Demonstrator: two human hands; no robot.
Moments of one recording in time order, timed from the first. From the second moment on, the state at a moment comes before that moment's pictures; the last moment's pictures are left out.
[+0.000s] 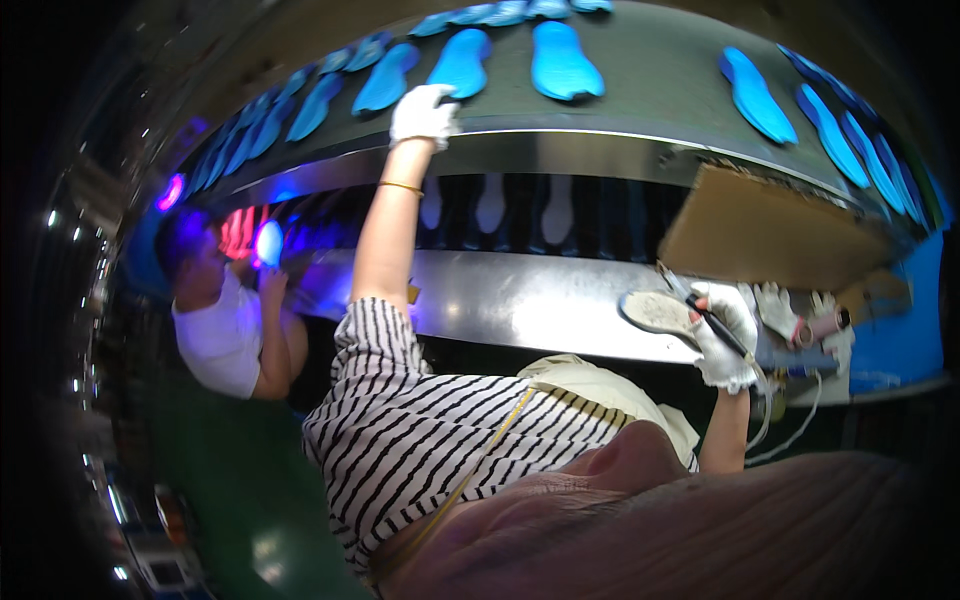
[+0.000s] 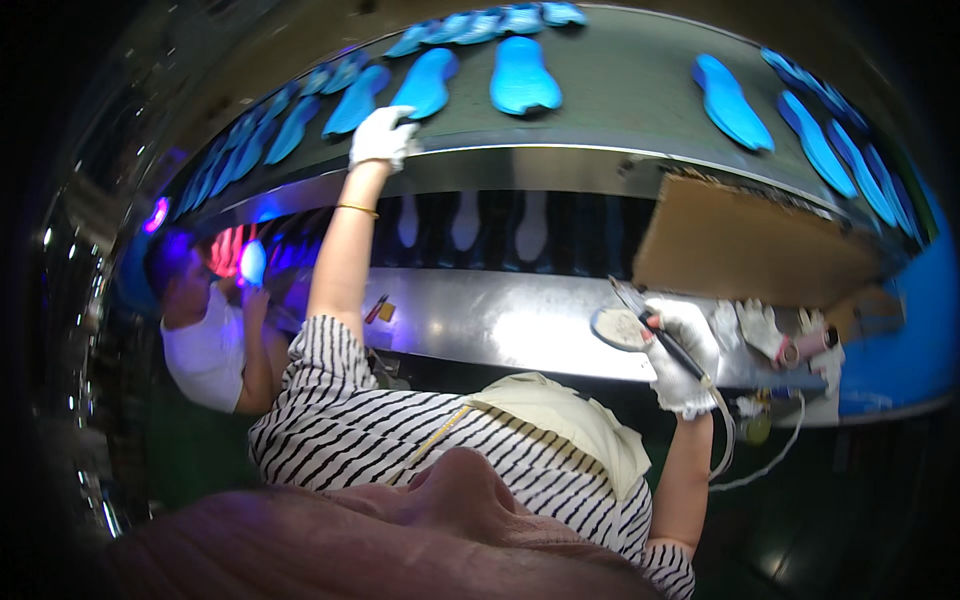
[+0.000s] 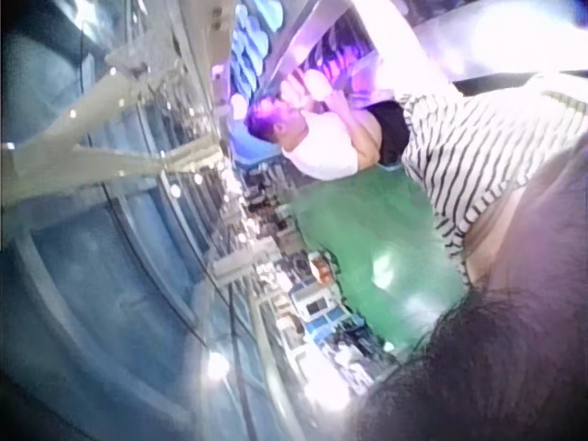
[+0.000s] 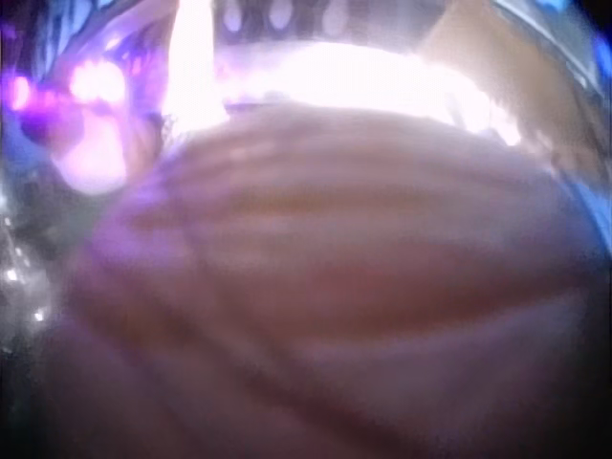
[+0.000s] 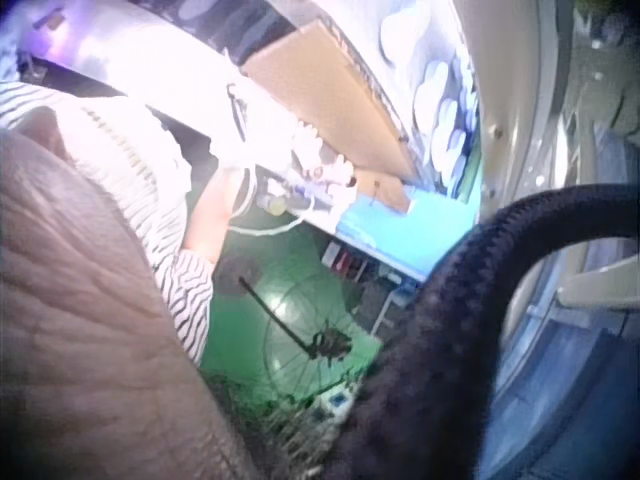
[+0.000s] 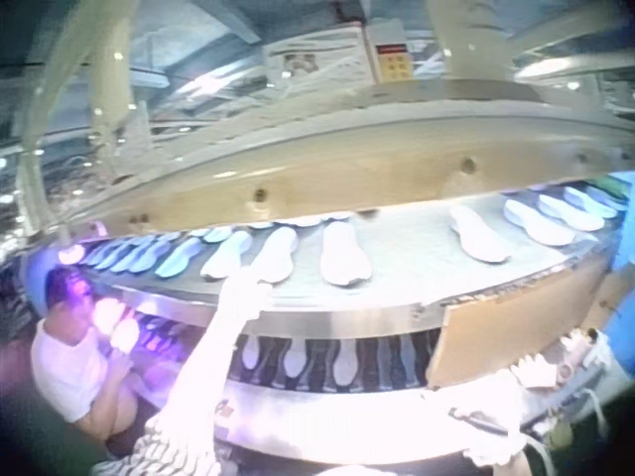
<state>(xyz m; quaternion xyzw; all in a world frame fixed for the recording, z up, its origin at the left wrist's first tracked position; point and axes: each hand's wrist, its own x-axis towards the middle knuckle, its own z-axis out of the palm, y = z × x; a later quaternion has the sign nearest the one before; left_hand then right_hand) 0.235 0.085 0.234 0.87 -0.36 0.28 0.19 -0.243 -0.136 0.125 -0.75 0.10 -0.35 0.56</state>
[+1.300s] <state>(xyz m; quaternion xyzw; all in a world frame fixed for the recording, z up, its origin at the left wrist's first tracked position) -0.064 0.002 0.124 0.19 -0.13 -0.48 0.85 -0.153 -0.134 0.153 -0.69 0.08 -0.38 0.61</state>
